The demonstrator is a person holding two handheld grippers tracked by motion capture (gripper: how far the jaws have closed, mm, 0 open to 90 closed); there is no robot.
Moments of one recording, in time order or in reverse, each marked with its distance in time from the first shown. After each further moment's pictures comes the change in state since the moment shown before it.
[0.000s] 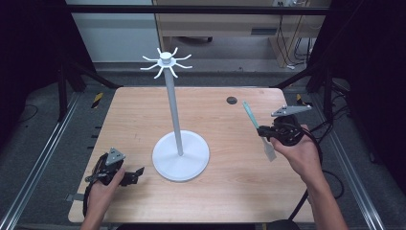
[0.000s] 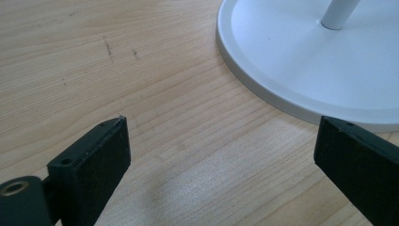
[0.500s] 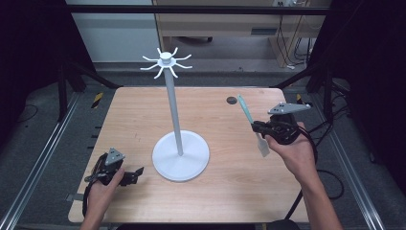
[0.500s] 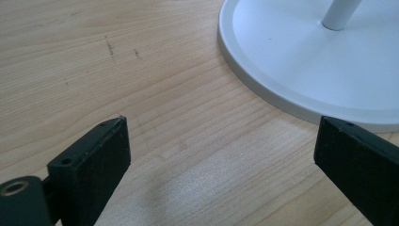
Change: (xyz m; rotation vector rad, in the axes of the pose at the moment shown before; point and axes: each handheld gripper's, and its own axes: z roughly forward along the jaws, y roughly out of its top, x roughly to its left) left arm 0.001 0.000 -0.001 -0.003 0.001 0.000; right arm 0.018 0.014 -0.006 -0.094 0.015 -0.027
